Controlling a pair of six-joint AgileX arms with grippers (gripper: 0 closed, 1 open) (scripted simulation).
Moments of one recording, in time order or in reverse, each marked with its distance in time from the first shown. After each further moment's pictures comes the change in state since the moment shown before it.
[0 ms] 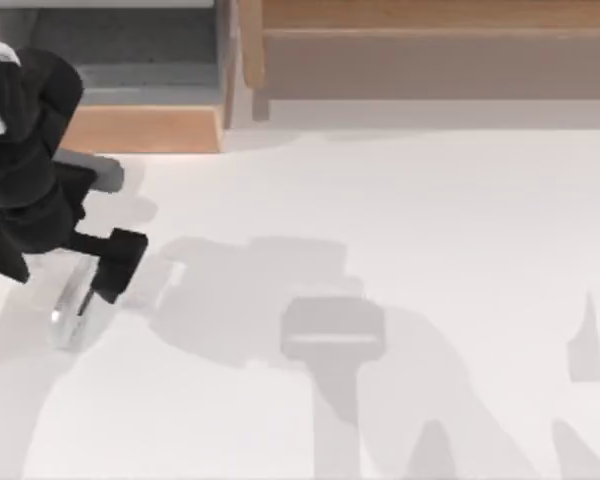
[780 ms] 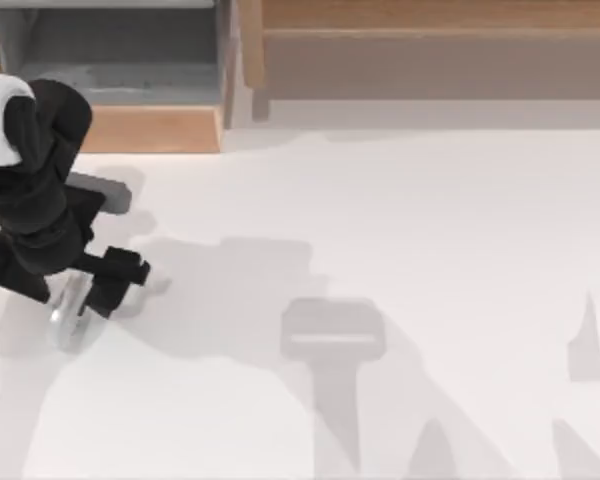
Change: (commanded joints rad) left arm -0.001 0.051 -0.058 0.107 0.000 0.001; right arm 0.000 0.000 0.000 0.000 0.000 0.000
